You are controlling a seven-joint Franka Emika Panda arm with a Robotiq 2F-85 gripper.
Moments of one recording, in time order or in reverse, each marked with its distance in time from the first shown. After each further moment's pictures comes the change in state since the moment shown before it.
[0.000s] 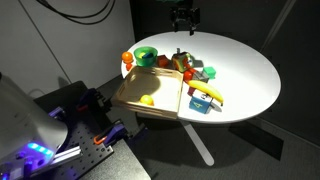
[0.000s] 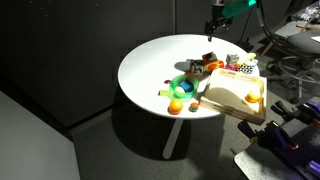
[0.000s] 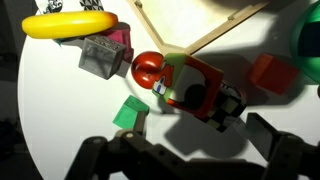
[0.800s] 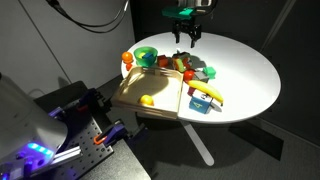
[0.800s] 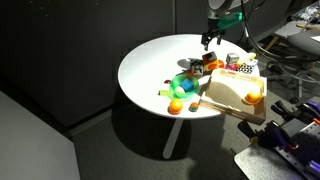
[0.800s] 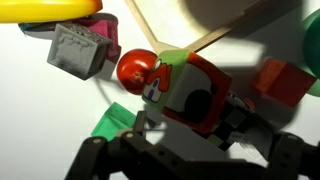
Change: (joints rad) arm -0.017 0.172 -0.002 0.117 0.069 0.006 -0.116
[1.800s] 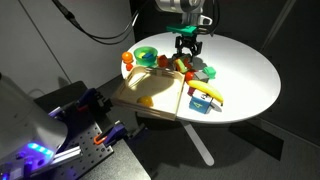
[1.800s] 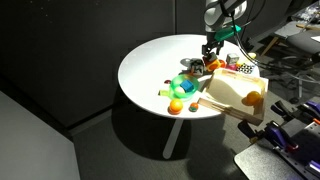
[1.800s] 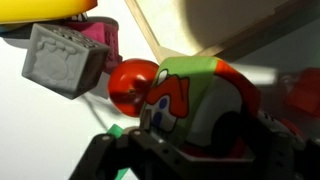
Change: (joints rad) arm 0.001 0.170 -0.026 0.114 0.000 -0.022 0.001
